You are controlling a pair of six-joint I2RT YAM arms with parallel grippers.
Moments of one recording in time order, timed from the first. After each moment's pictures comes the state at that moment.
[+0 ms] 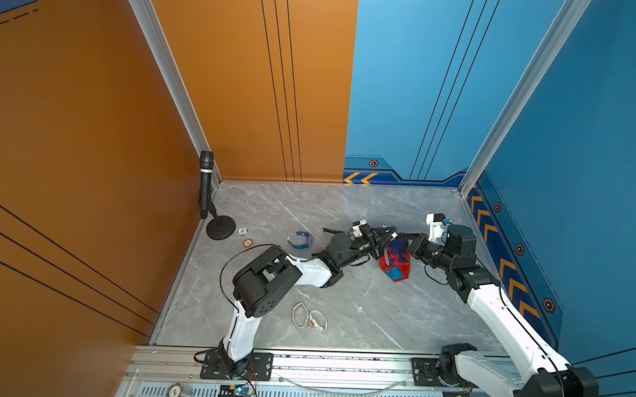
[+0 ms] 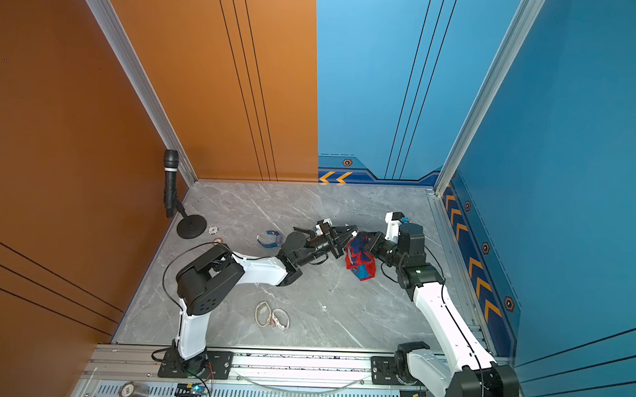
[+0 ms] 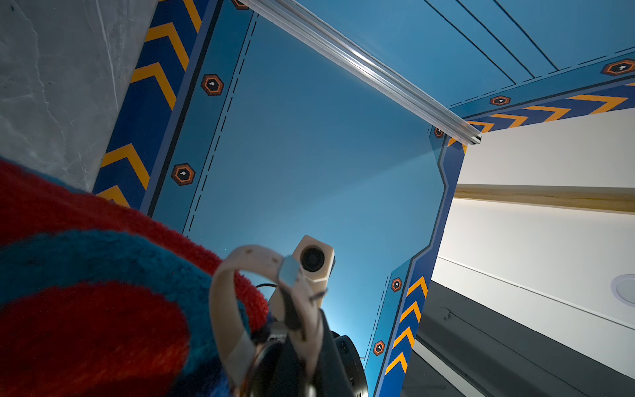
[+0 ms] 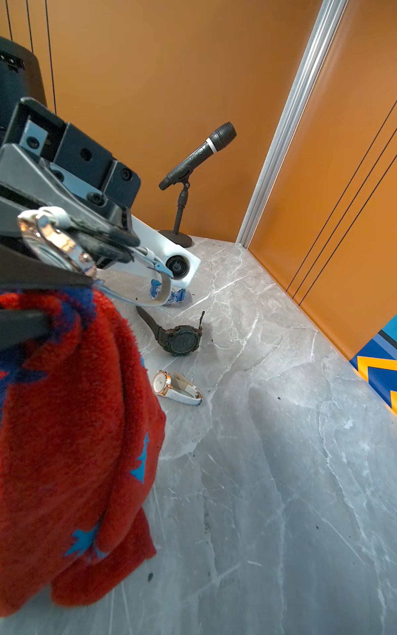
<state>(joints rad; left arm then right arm) -0.86 2.01 1.08 1.18 0.22 -2.09 0.15 1.05 0.72 -0.13 -0.51 0.79</state>
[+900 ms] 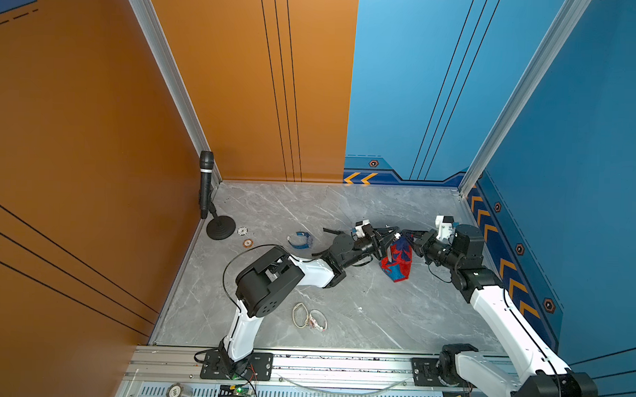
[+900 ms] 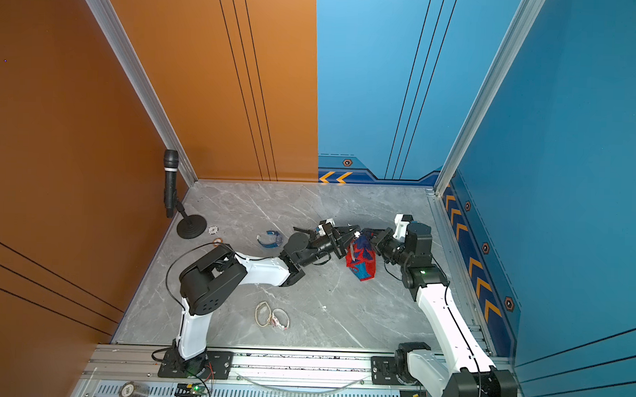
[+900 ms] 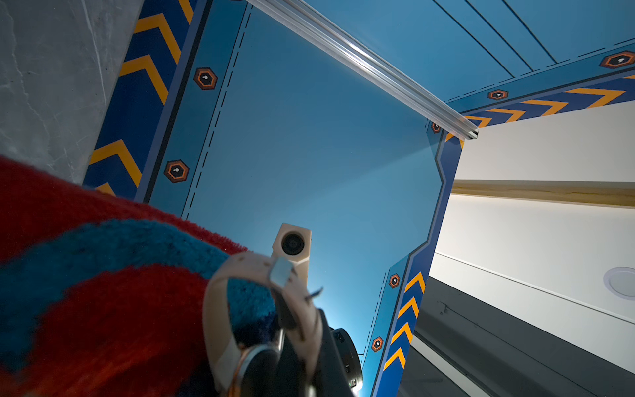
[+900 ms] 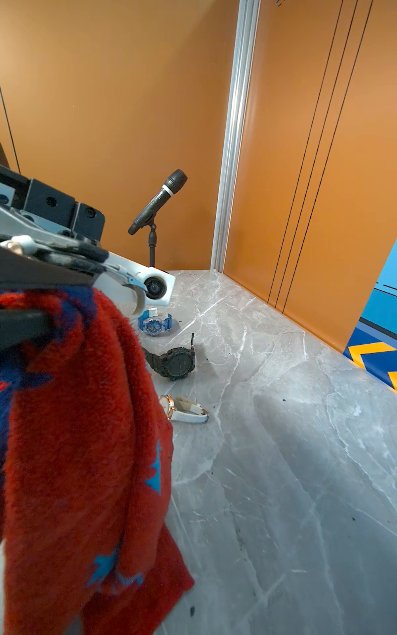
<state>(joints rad) -0.88 2.04 1.12 1.19 0.21 -2.09 0.08 1.03 0.72 -0.10 -0.56 1.06</state>
